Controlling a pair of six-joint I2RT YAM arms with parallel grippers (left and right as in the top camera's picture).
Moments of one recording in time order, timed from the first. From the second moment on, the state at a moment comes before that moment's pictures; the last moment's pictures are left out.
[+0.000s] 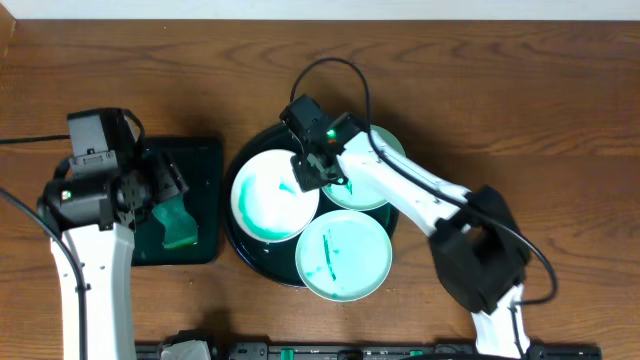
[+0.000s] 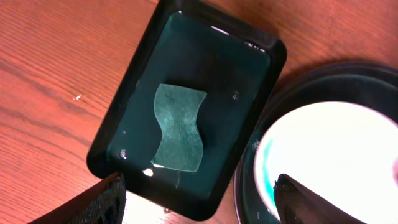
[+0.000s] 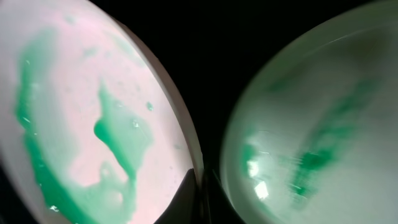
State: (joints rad) left arm 0.20 1.22 1.24 -1.14 -0.06 -0.25; right arm 0.75 2.09 1.69 -0.88 -0.02 0.39
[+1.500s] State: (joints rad) left arm 0.20 1.41 1.24 -1.11 -0.06 -0.25; right arm 1.17 1.87 1.69 -0.85 1.38 0.20
